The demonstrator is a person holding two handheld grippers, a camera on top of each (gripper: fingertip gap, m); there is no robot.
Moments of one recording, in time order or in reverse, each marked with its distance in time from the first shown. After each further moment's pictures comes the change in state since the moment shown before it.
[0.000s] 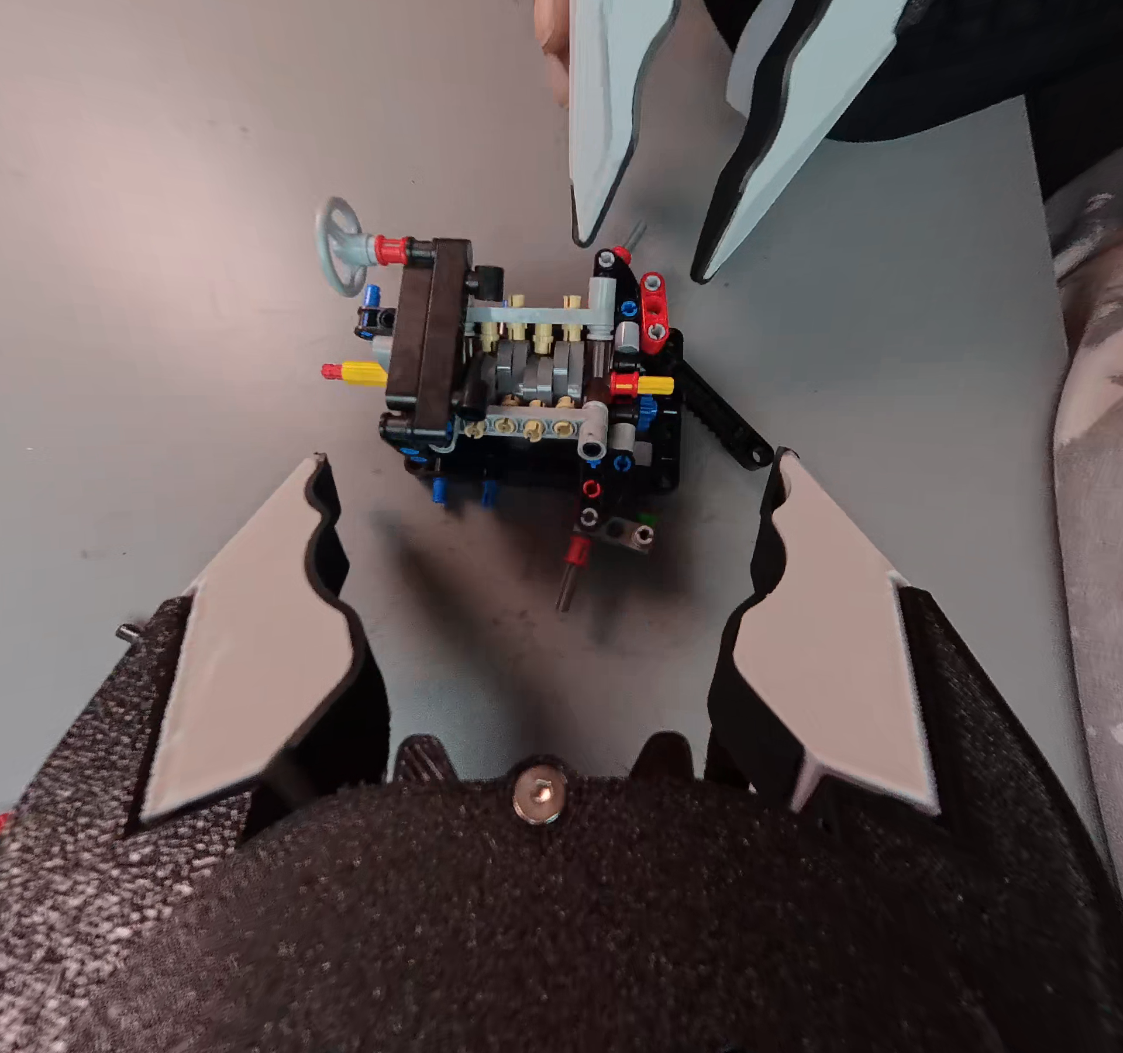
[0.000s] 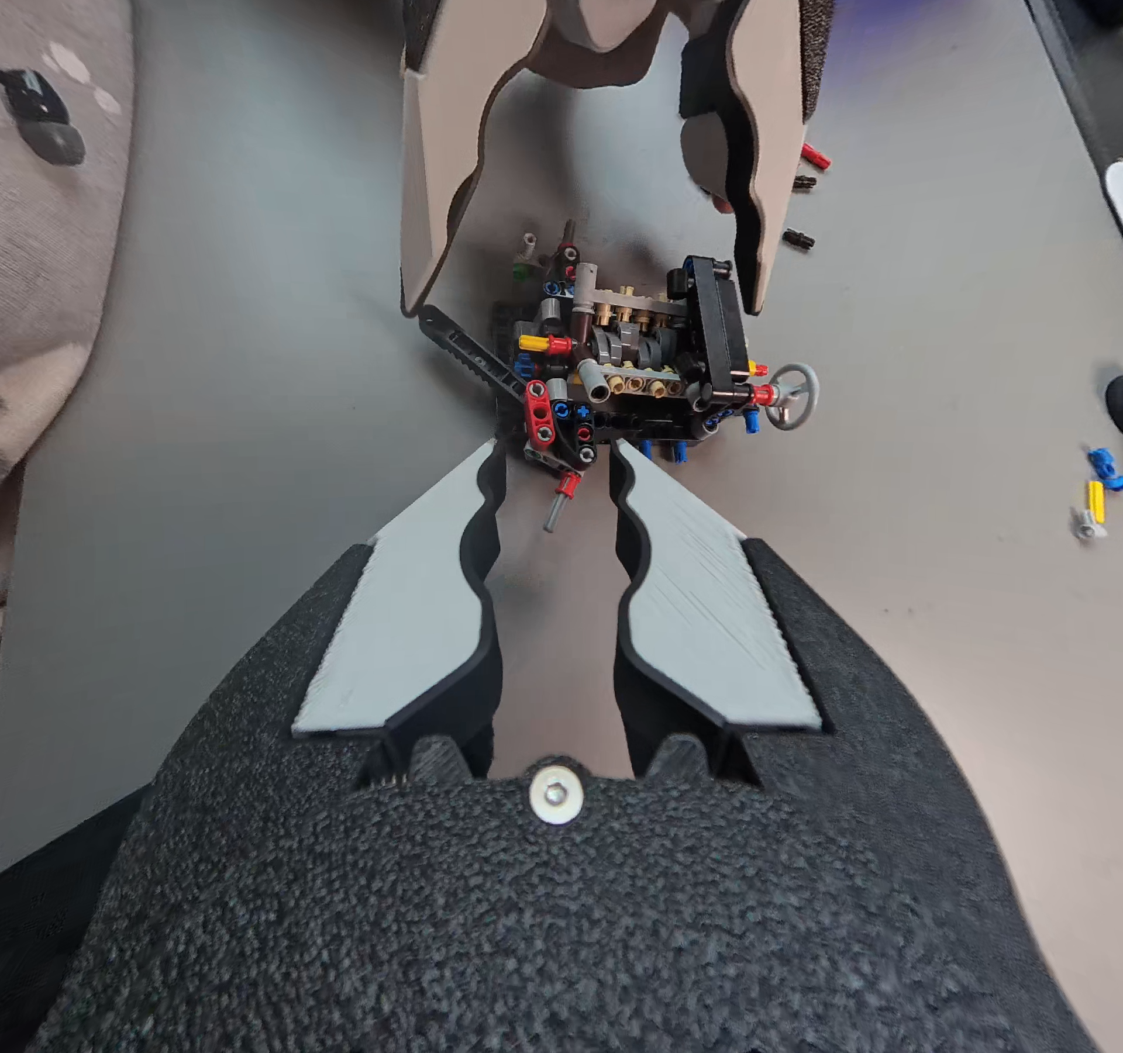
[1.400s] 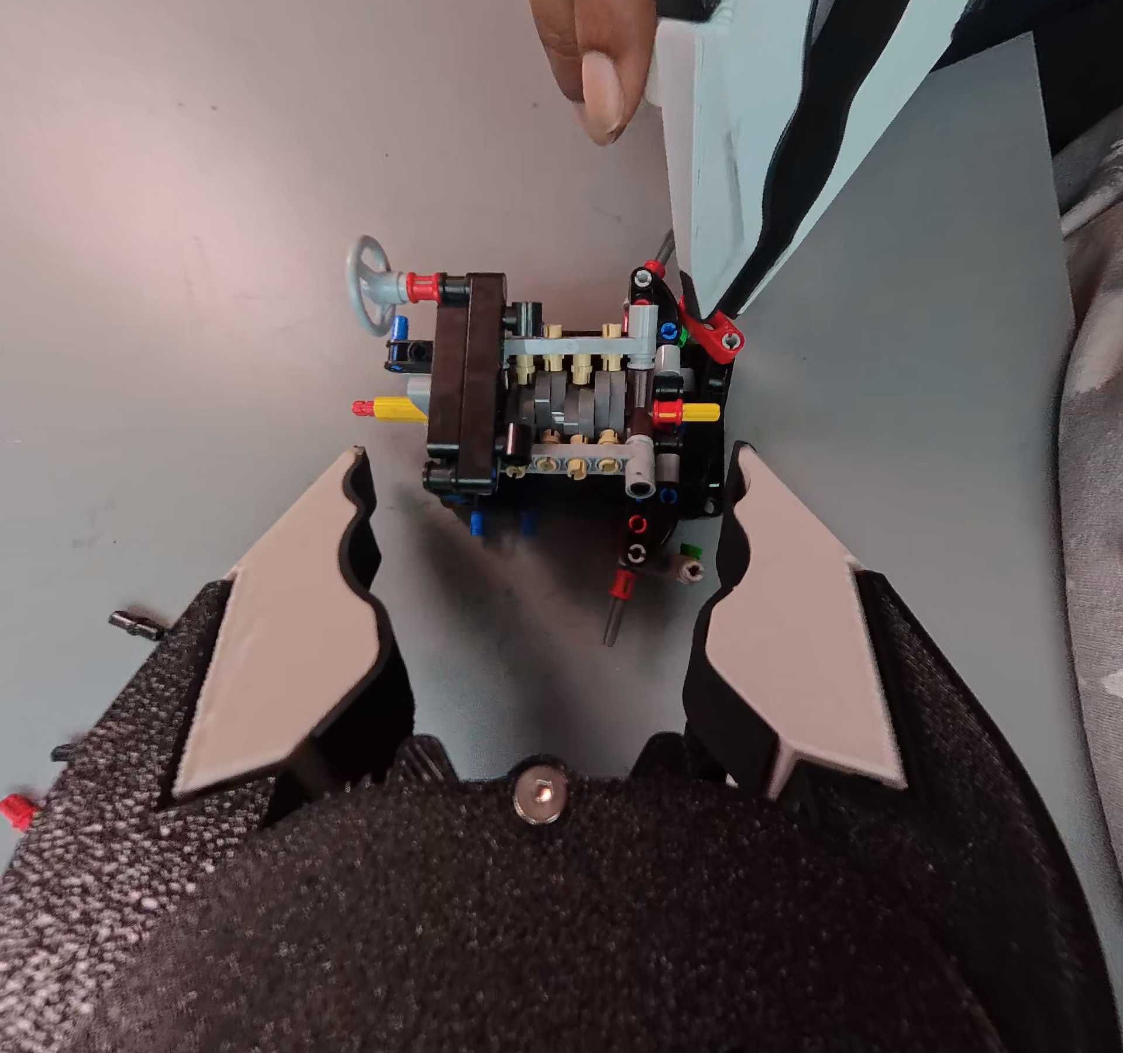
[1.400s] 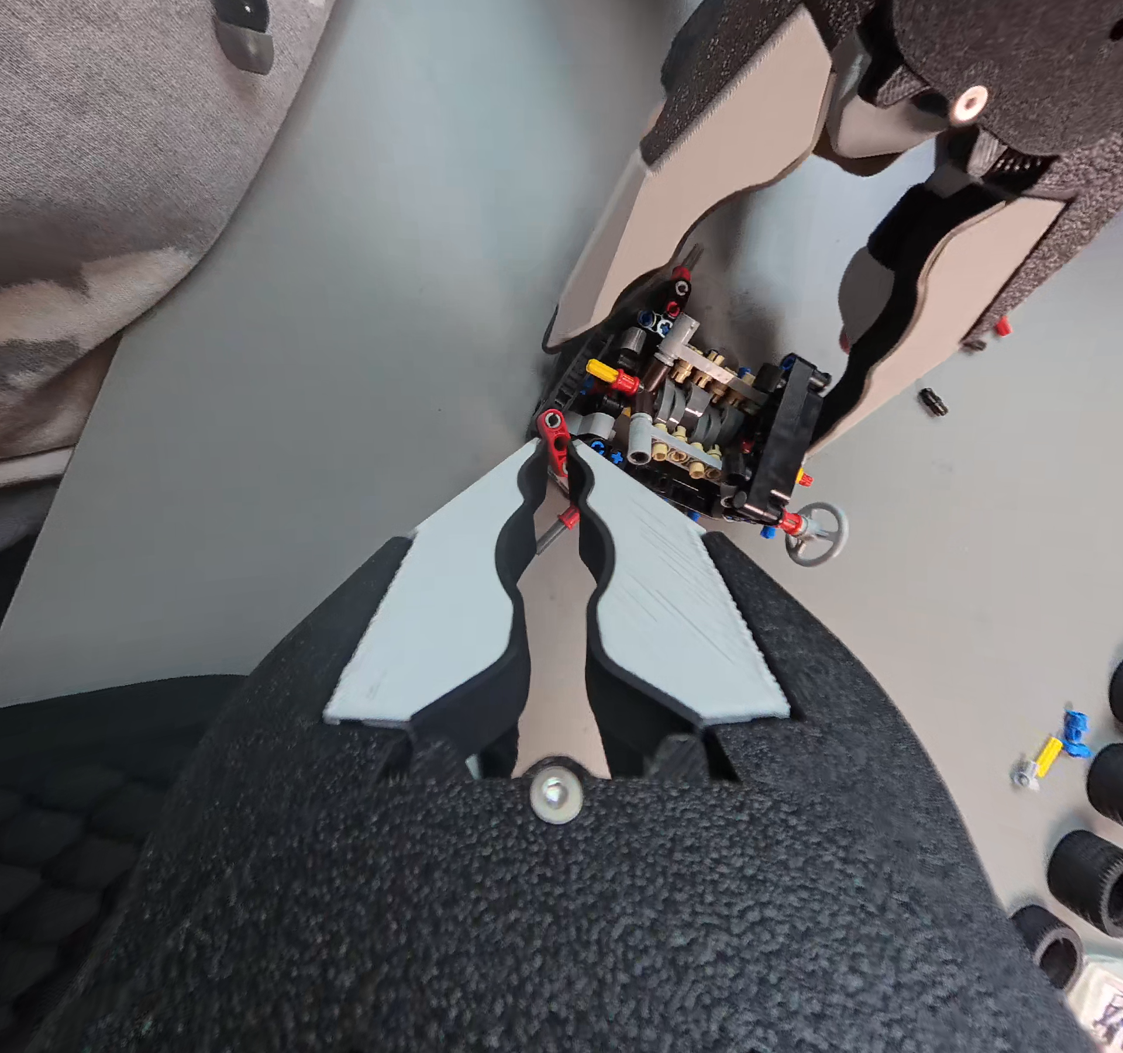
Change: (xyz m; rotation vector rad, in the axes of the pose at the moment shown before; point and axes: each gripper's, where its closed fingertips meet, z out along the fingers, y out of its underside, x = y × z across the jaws) left arm 0.007 0.008 -0.001 -0.046 0.015 0.034; right arm -0.032 -0.026 0.021 -0.158 -0.253 -0.369
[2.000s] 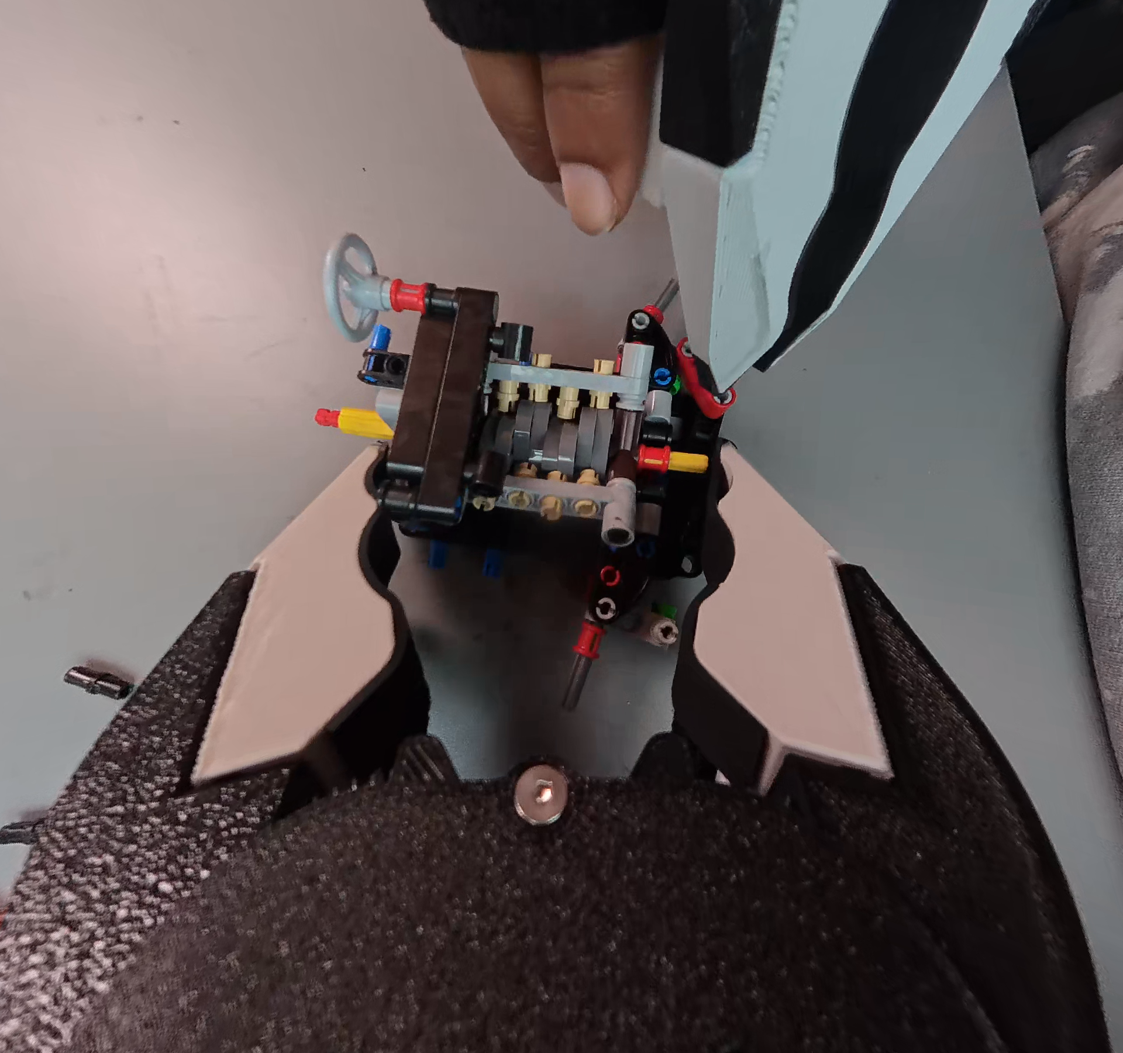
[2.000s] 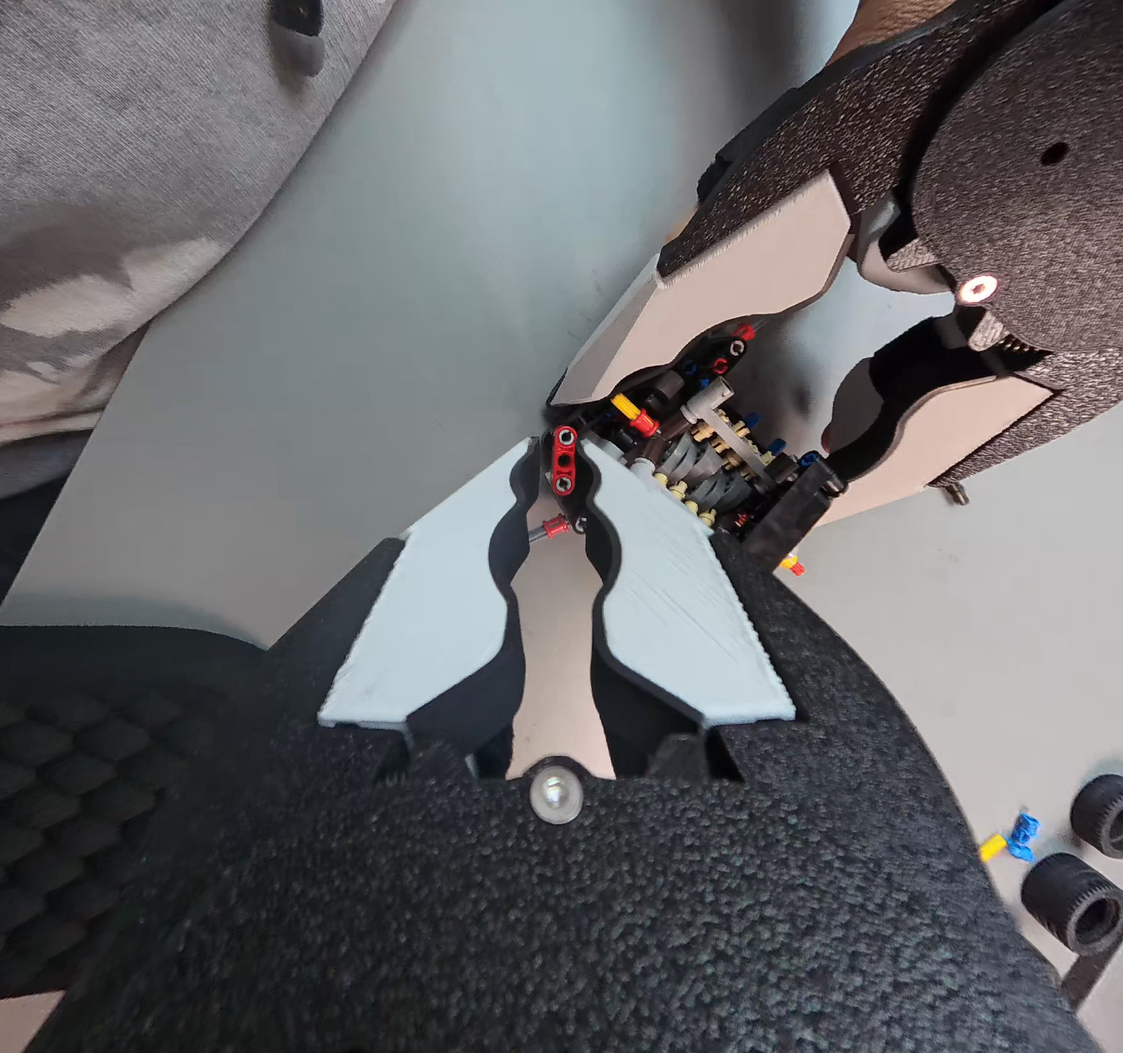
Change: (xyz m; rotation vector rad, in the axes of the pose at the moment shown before) left arm 0.001 -0.003 0.009 0.036 0.048 0.011; right arm 0.003 -0.011 0.007 -0.083 -0.163 -0.117
